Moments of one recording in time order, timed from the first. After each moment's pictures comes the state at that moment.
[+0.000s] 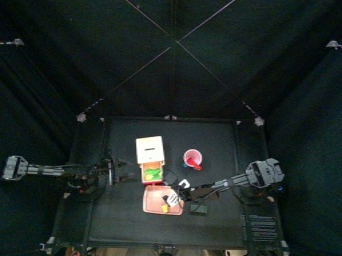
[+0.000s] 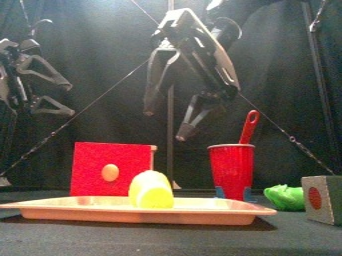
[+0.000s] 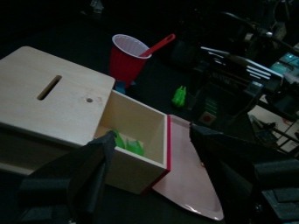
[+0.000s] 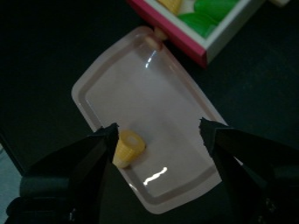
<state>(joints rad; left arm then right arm) 0.08 -0.90 1.42 -0.36 -0.37 -0.05 0.24 0.15 0.33 -0.49 0.55 1.40</state>
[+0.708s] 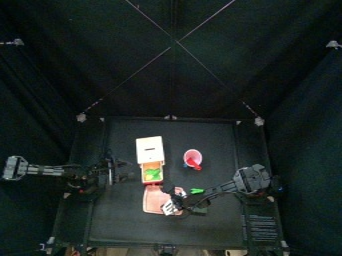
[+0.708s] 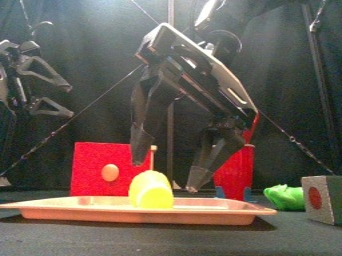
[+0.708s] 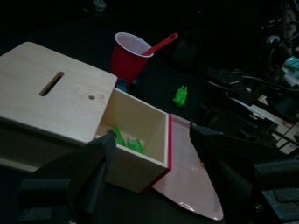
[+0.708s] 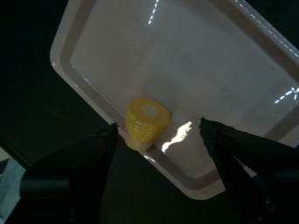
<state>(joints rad) 0.08 -0.90 1.42 -0.37 -0.37 -0.05 0.28 0.34 0.22 -0.28 0.58 1.43</state>
